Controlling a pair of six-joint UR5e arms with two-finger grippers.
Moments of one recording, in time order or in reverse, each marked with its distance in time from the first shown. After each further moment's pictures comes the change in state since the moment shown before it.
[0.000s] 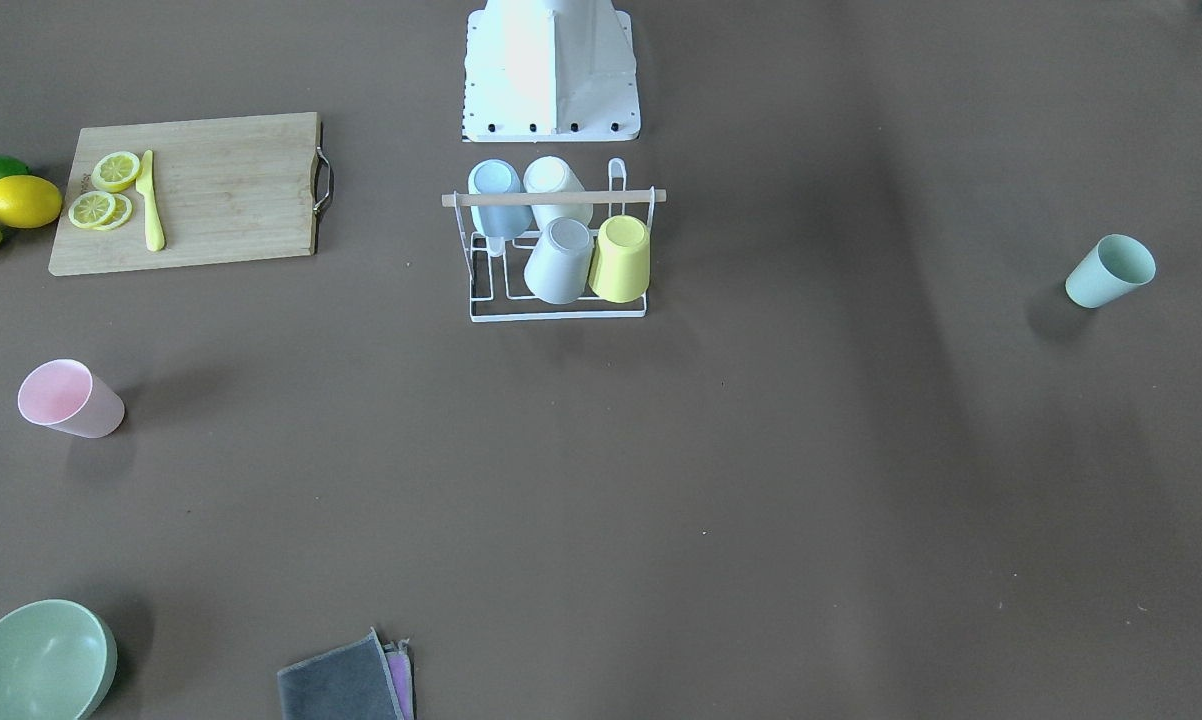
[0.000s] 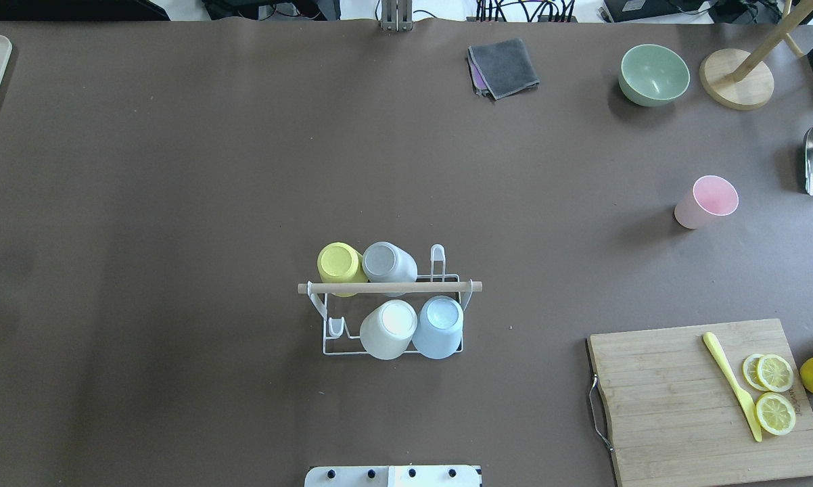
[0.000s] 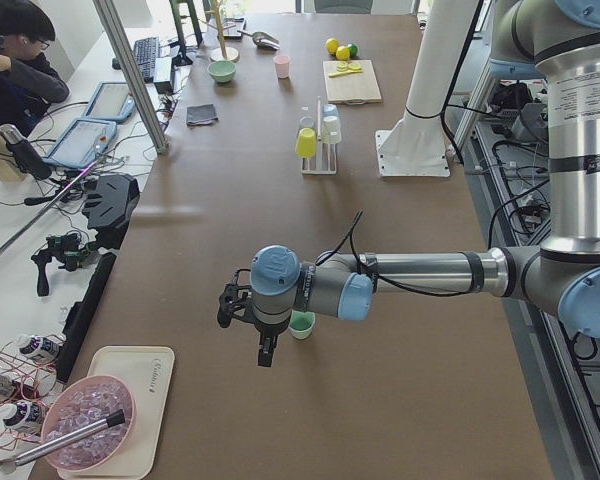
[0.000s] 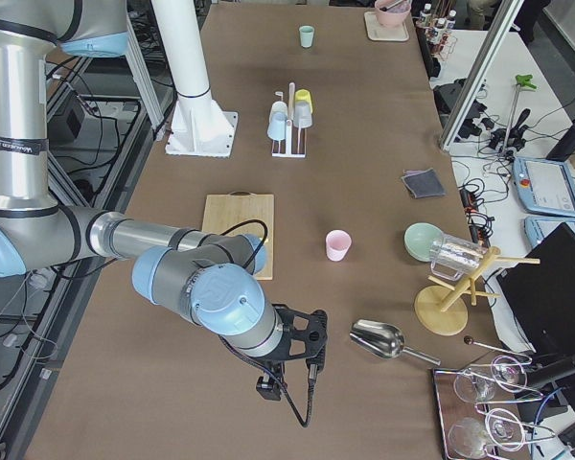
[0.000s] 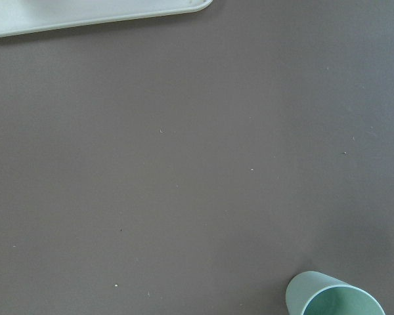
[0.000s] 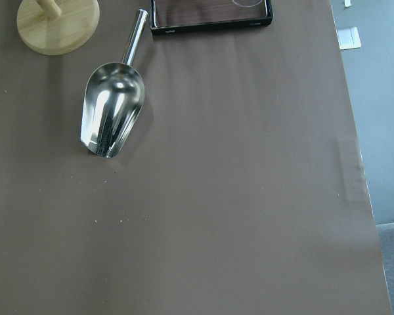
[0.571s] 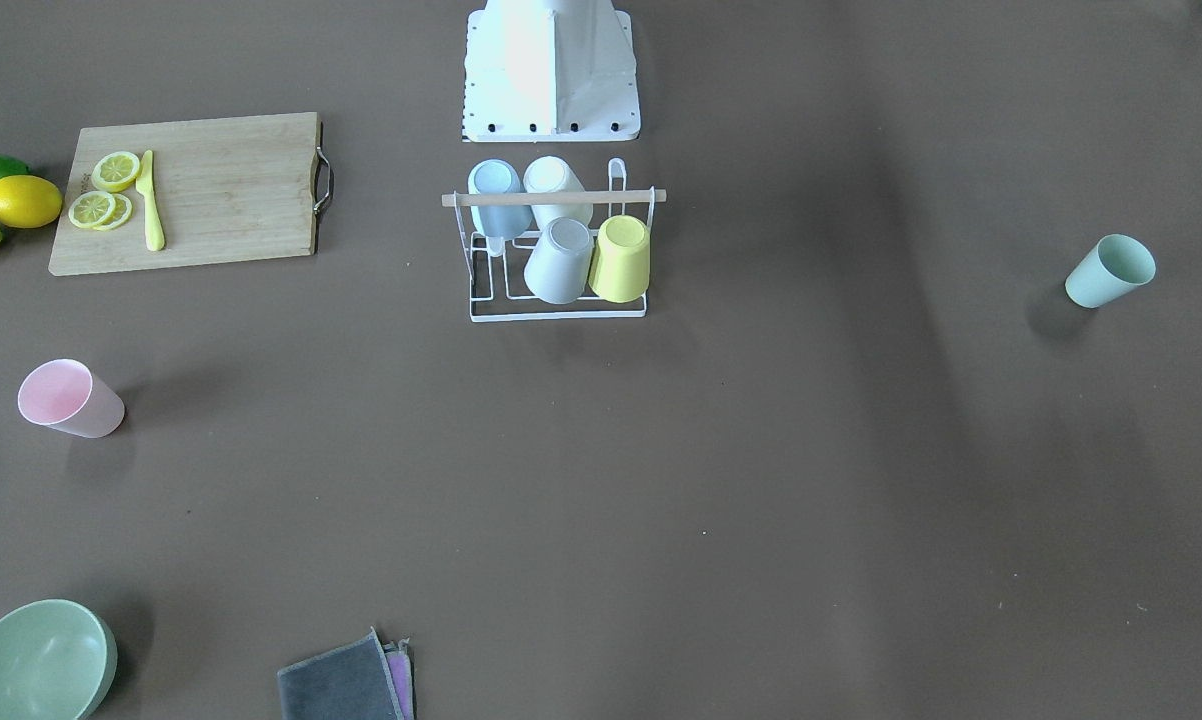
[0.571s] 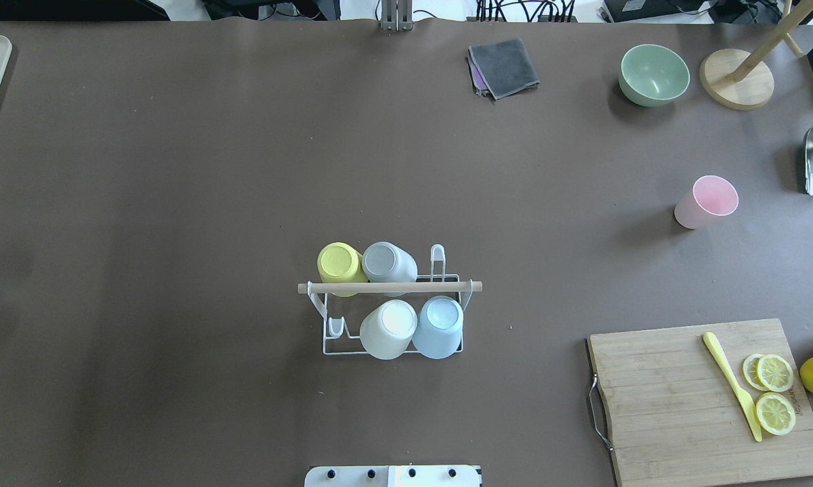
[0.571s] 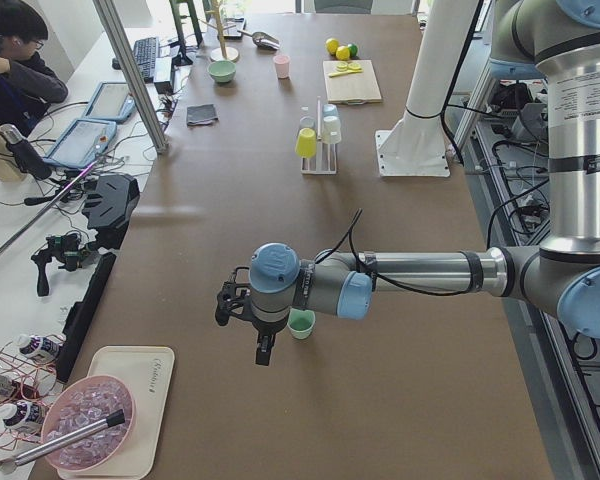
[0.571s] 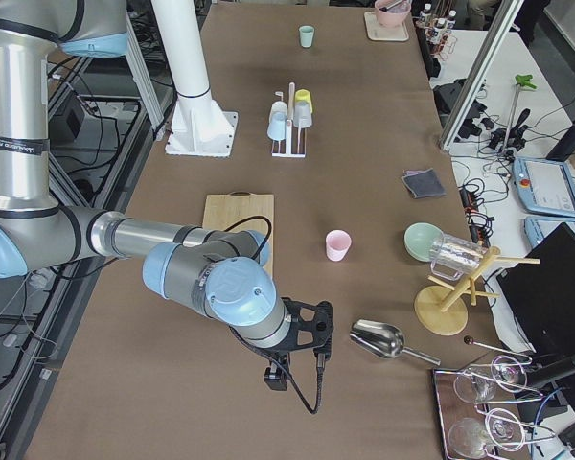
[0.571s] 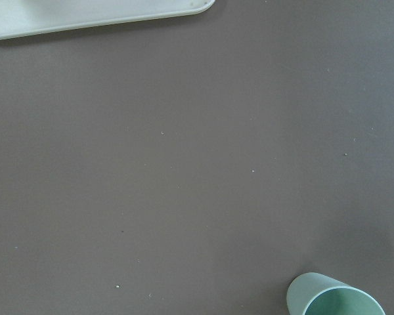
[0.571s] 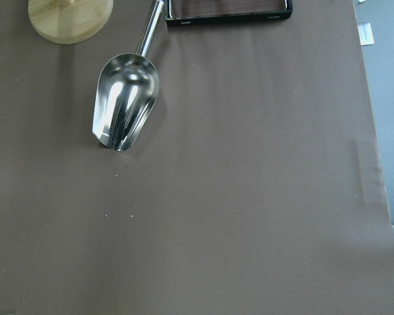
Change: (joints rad) left arm -0.018 -0.008 -0.006 0.000 -0.002 -0.005; right arm -0.054 -0.002 0.017 -0.004 0.008 0.000
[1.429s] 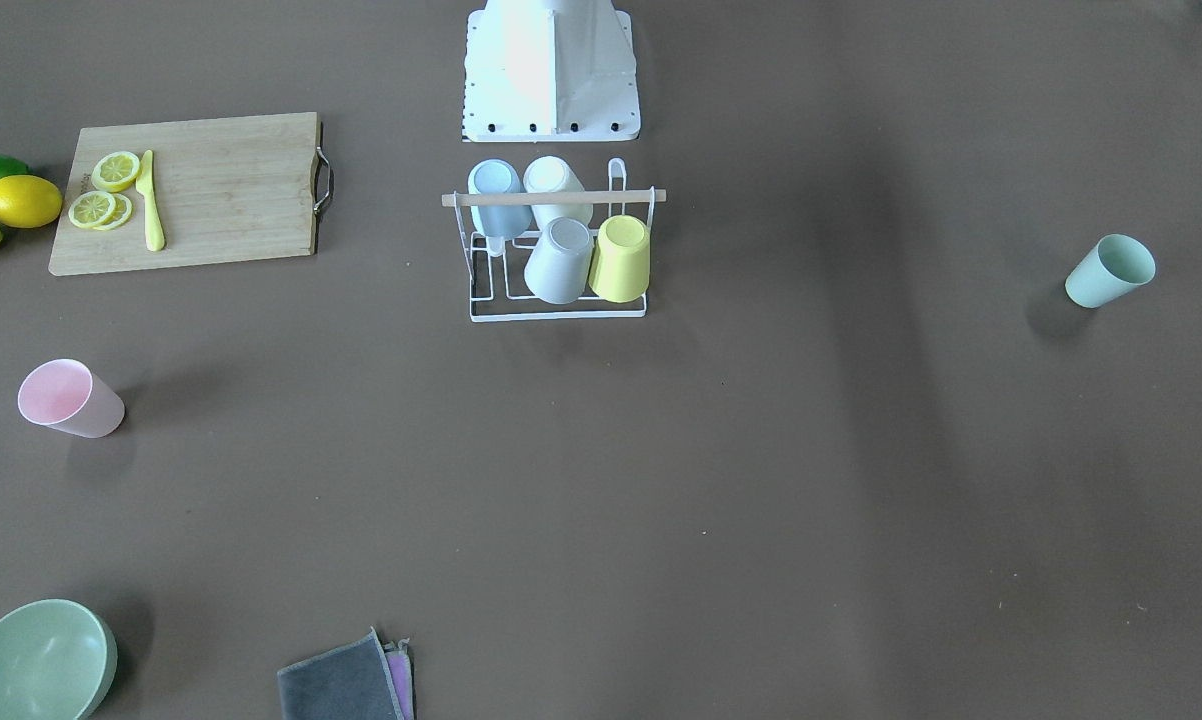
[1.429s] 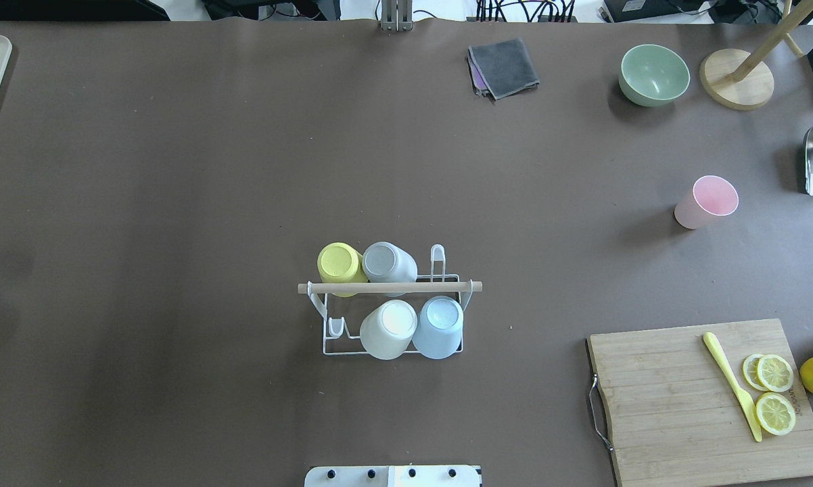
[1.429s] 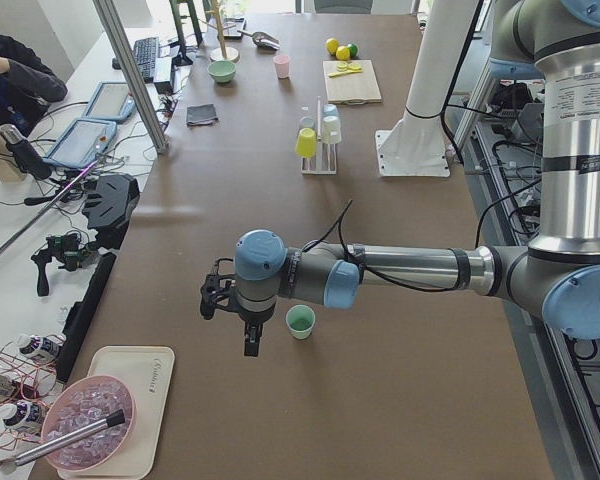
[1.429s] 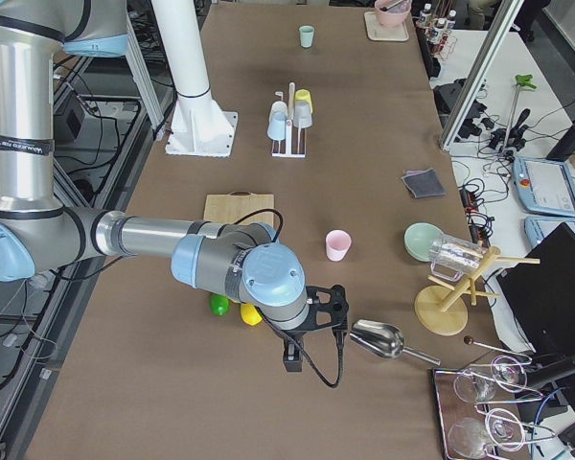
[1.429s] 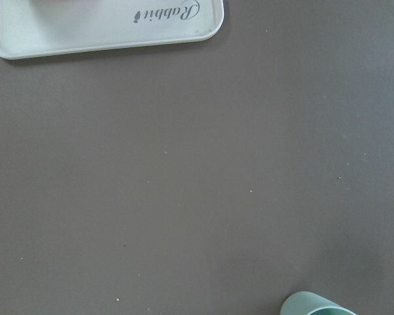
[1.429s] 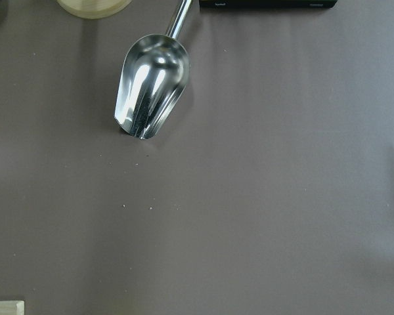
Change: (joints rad) left arm -0.016 -0.077 0.005 0.073 -0.009 -0.115; right arm -0.119 0.013 0.006 -0.010 -0.014 0.000
